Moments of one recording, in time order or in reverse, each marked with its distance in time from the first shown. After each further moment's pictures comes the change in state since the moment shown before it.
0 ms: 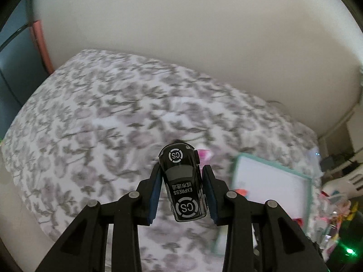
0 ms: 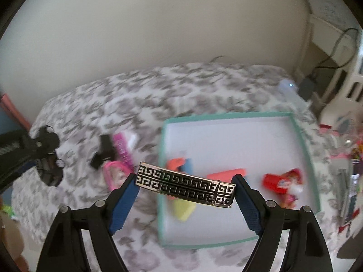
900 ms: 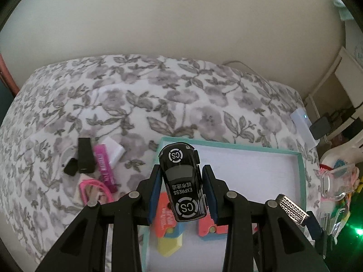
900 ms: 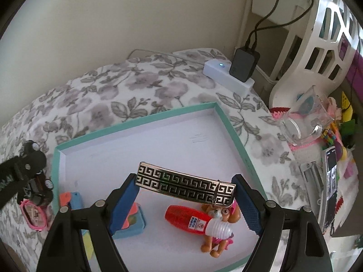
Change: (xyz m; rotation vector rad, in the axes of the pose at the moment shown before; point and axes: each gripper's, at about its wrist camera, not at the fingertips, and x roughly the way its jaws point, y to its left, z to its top) left arm 0.085 -0.144 -0.030 0.217 0.079 -0.051; right arm 0.064 -0.127 0.014 0.176 0.026 -0.250
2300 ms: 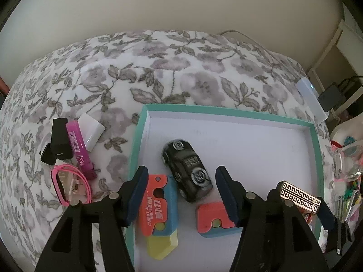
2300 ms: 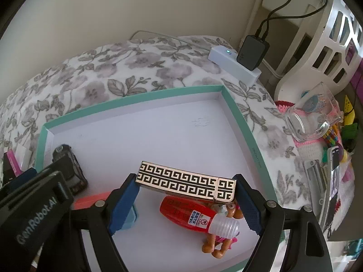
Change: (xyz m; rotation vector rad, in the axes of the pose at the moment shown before) left arm 0.042 -0.011 -0.024 0.053 0.092 0.006; right arm 0.020 0.008 -0.014 -0.066 0.051 -0.039
